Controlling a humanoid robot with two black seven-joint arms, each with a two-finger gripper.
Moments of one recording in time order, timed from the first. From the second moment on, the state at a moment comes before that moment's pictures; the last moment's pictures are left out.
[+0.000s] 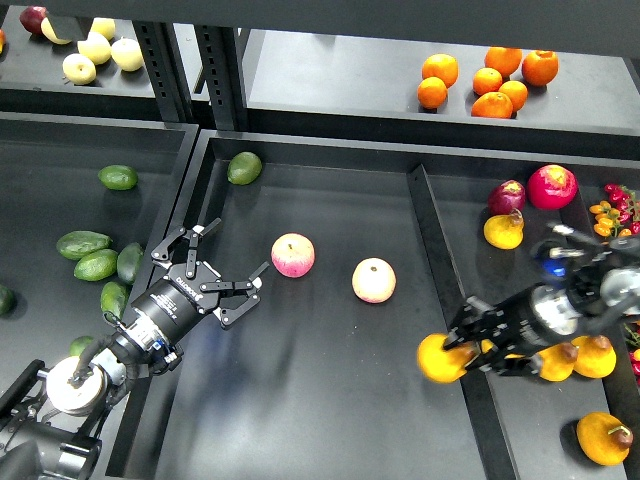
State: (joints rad) left arm -0.11 0.00 -1.38 -1.05 -0.05 -0.49 0.49; right arm 1.07 -0.69 -0.17 1.06 -0.06 0.58 -0.49
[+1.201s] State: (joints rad) left arm -0.11 0.00 -1.37 -1.05 -0.05 -0.49 0.49; right arm 0.85 -0.88 -0.16 1.05 -0.11 0.58 -0.49
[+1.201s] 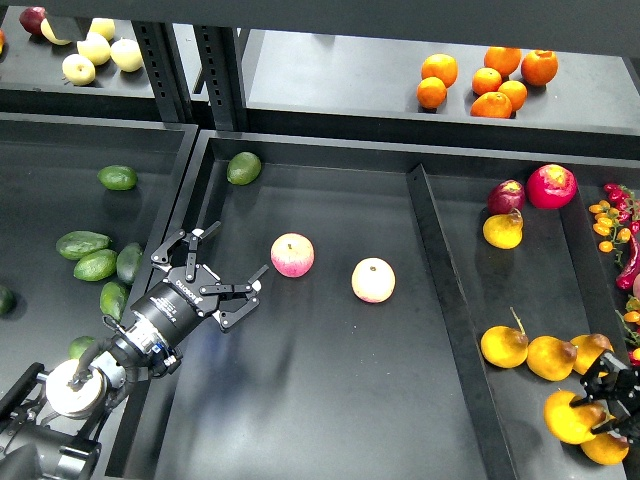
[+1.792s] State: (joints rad) left arm -0.10 0.00 -1.37 -1.05 -0.05 -0.49 0.49; right arm 0.83 -0.75 -0.16 0.94 -0.15 0.58 -0.49
